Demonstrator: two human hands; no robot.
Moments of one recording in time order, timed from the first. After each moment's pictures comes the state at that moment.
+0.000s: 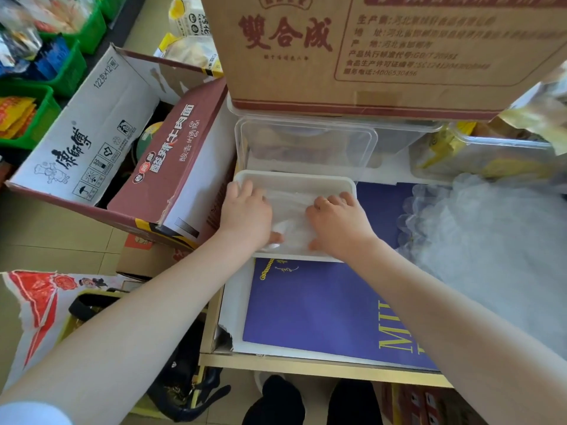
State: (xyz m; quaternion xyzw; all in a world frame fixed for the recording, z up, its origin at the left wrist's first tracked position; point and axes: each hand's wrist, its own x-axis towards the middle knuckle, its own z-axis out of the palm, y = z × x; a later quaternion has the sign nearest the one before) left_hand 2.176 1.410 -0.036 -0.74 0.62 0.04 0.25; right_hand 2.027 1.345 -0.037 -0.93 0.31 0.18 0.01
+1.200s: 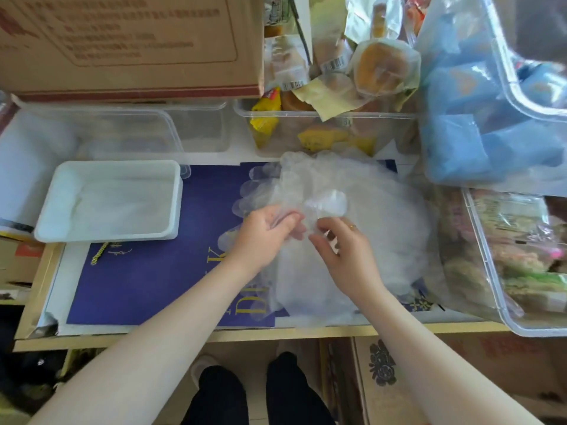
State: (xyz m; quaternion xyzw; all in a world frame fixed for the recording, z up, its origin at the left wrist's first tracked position) left_hand 1.872 1.364 0.000 -0.64 0.38 0.49 -0.45; right_hand 1.721 1.335 -0.027 -0.77 0.49 -0.23 0.33
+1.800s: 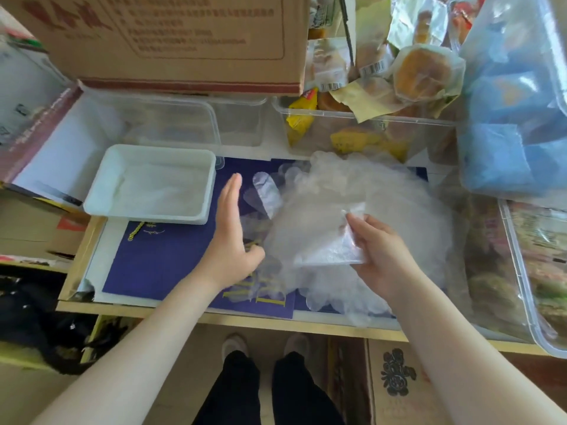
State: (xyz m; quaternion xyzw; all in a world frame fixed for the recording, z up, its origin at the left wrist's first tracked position) left_hand 1.931 1.425 -0.010 -0.70 0.51 0.29 -0.40; right_hand 1.732 1.328 0.017 -0.32 0.50 -0.24 0.77
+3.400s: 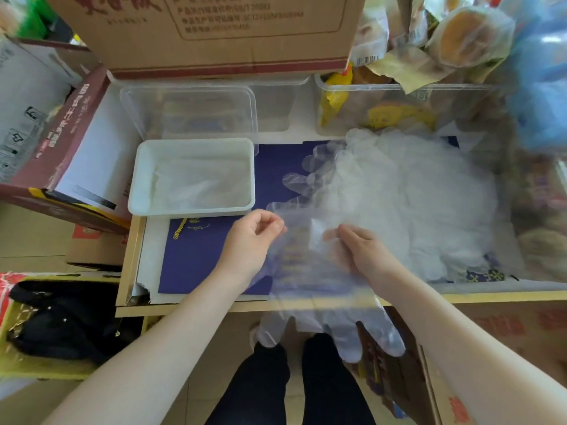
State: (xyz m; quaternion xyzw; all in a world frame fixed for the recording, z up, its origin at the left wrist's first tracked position) left_hand 1.984 1.460 -0.016 -0.72 0.32 0.45 -0.42; right_hand 1.812 1.400 -0.012 -0.42 0.60 -0.14 0.66
